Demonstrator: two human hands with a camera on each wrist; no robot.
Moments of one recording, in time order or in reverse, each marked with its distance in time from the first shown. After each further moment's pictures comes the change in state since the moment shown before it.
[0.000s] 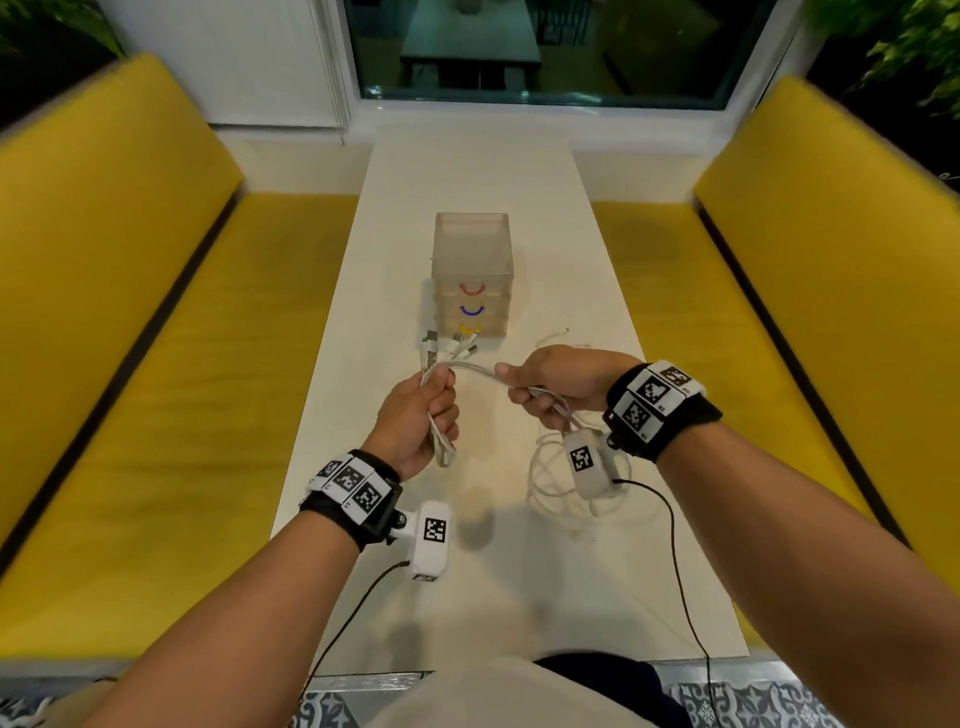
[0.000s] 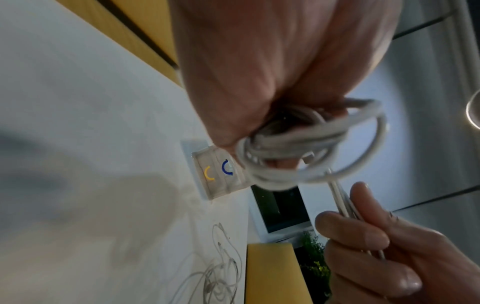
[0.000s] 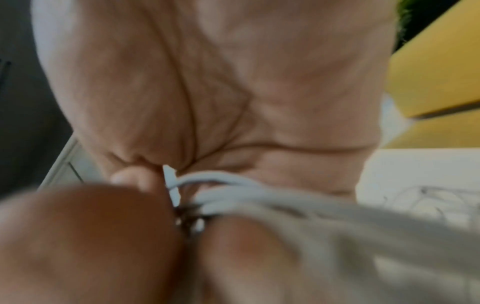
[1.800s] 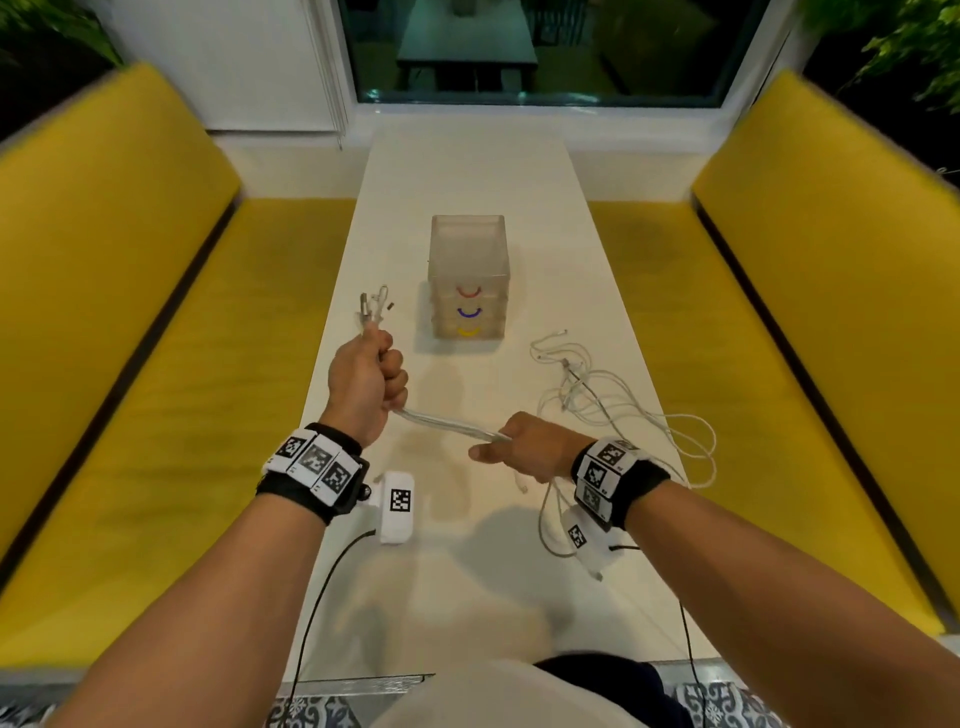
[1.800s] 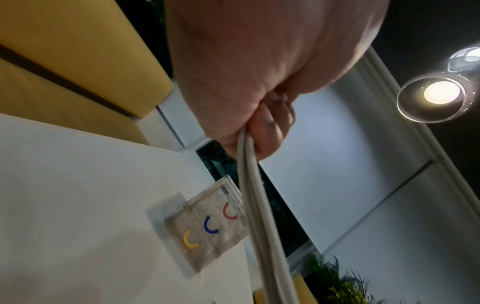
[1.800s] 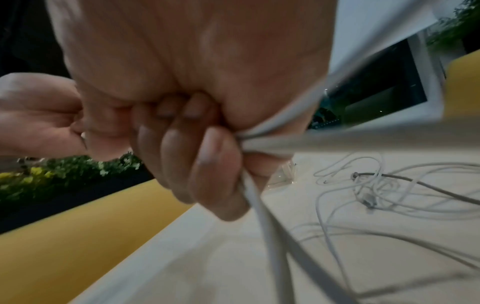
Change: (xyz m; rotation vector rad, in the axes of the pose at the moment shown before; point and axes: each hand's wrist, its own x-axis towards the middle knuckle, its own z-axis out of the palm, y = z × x) left_hand 0.008 0.052 -0.014 0.059 0.233 0.171; right_hand 0.031 0.059 0.059 -0.131 0.154 -0.053
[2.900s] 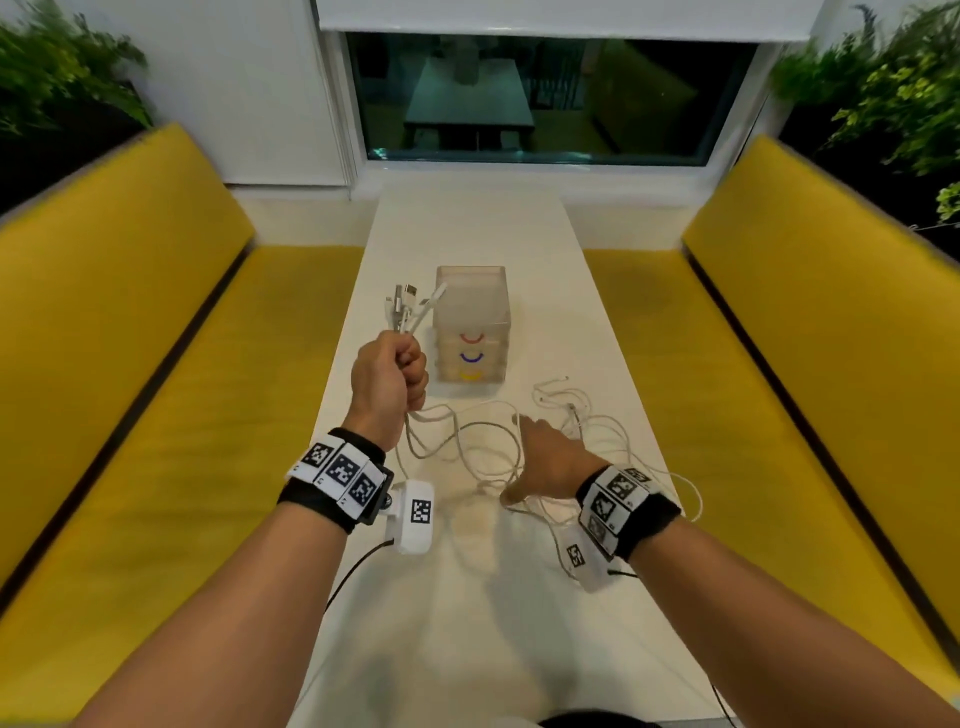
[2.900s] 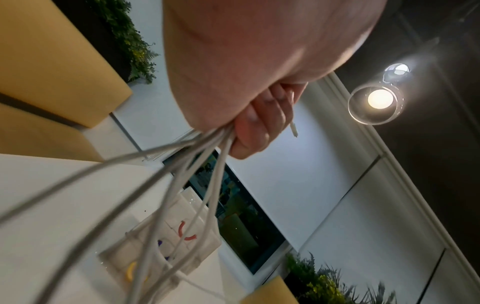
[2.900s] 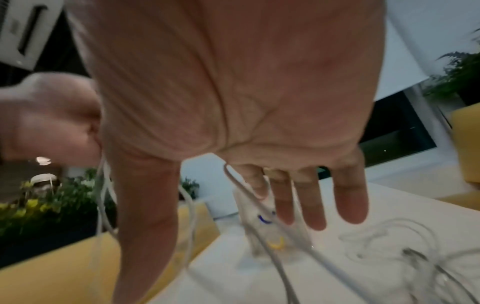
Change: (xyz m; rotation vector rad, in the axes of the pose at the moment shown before) left_hand -0.002 0.040 0.037 0.084 -0.079 0.167; right_hand -0.001 -0.020 -0.024 -0.524 0.246 0.098
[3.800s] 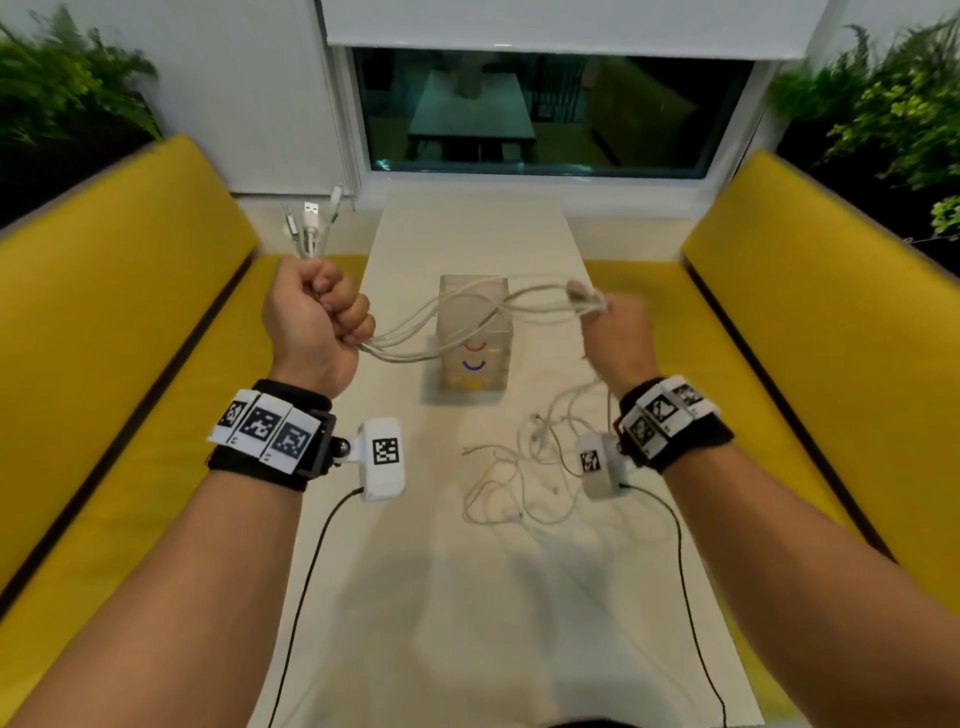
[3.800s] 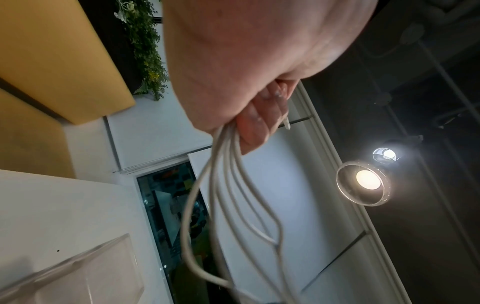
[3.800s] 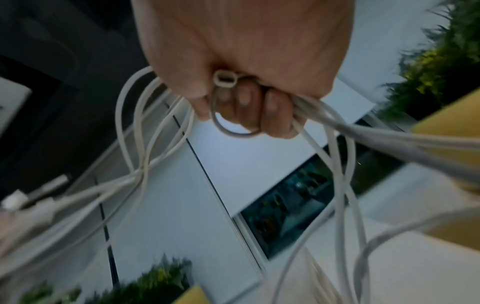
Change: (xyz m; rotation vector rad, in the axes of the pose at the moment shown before) left_hand -0.002 0.089 -0.018 -0.341 0.000 0.159; right_hand 0.007 0.007 -0.120 0.703 0.883 -0.140
